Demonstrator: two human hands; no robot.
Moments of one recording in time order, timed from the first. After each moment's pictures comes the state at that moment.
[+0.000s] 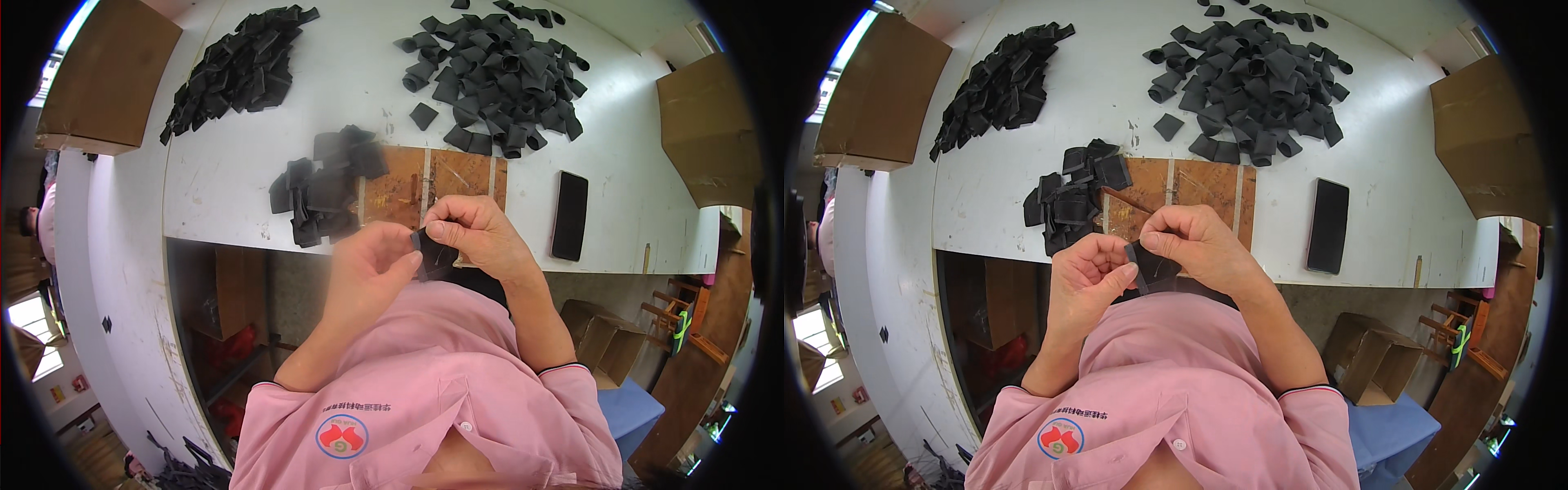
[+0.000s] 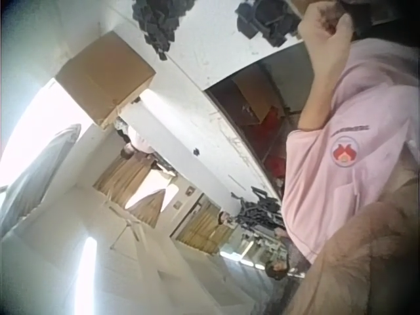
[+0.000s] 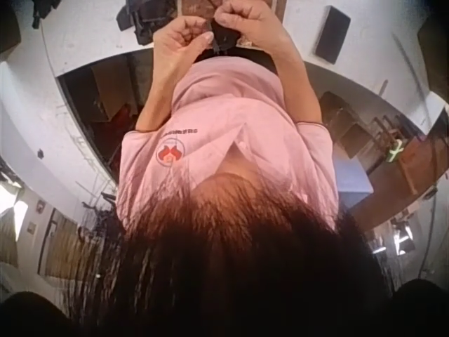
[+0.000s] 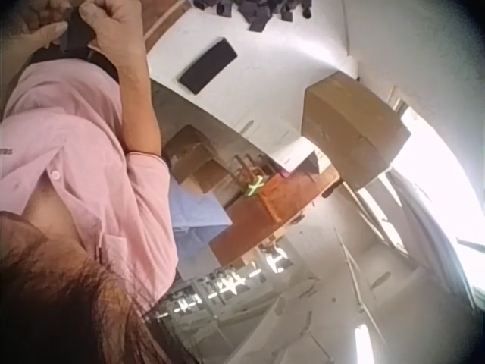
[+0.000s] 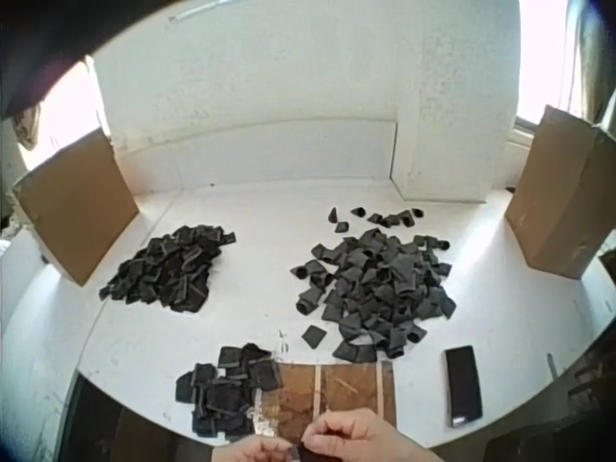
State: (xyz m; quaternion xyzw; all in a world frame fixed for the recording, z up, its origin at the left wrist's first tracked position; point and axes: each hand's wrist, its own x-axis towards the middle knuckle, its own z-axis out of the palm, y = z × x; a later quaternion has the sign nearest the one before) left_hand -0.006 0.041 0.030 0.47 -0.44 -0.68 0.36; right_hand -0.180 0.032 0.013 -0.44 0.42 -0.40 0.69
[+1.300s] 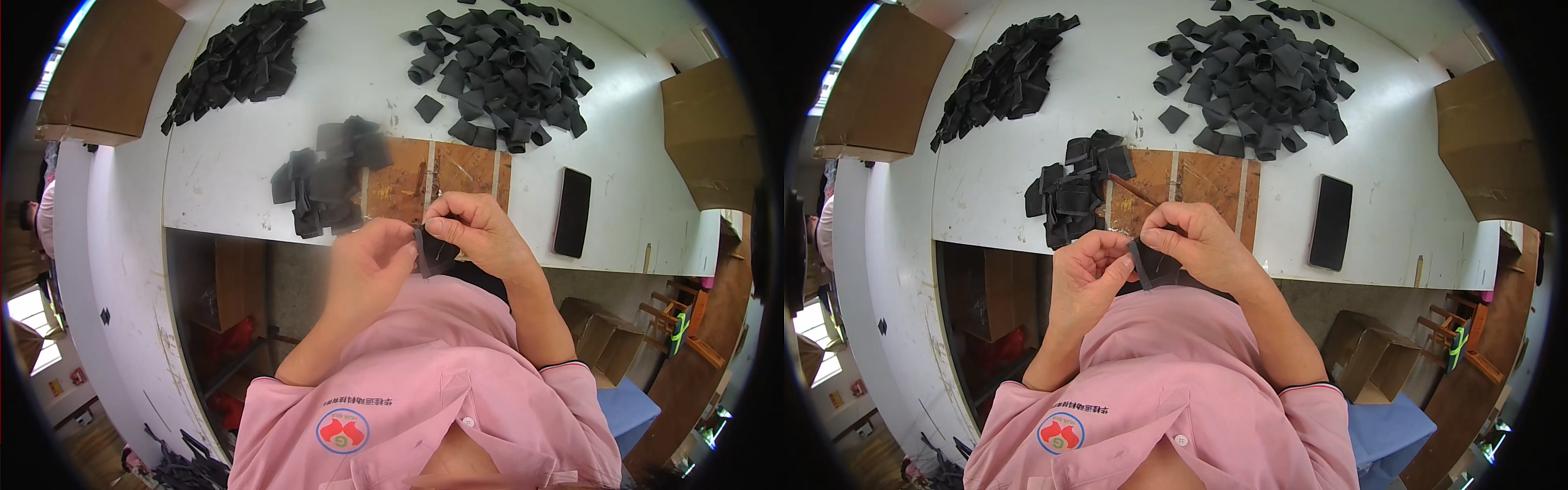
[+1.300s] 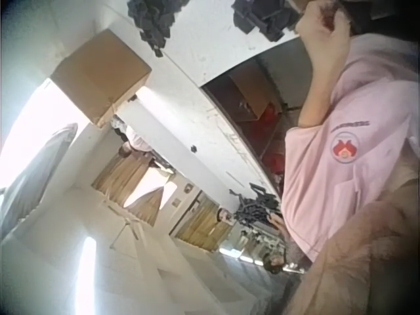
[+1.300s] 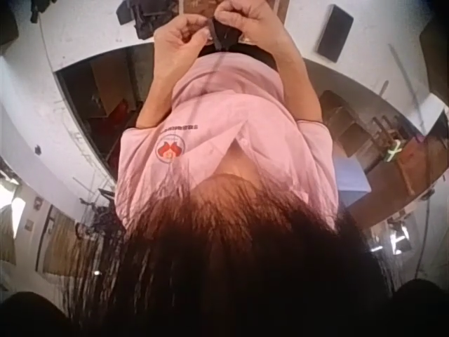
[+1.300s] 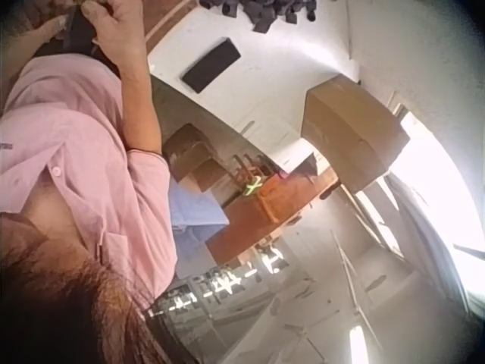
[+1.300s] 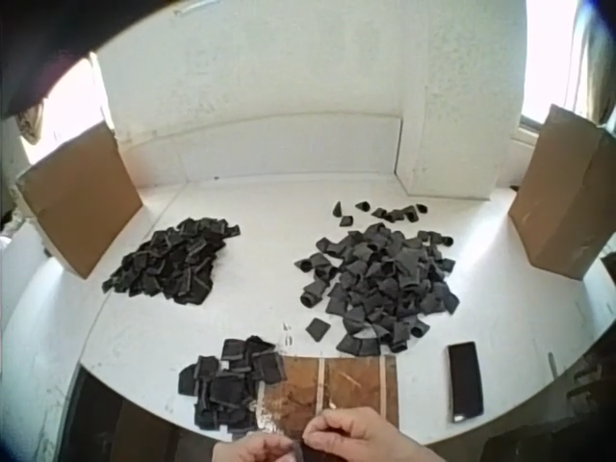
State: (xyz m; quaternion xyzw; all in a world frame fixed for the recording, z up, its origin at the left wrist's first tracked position) left_hand -0.003 0.047 0.027 0.50 -0.49 -0.63 0.34; right_hand -0.174 0.036 0.014 -0.49 0.44 -0.38 0.65
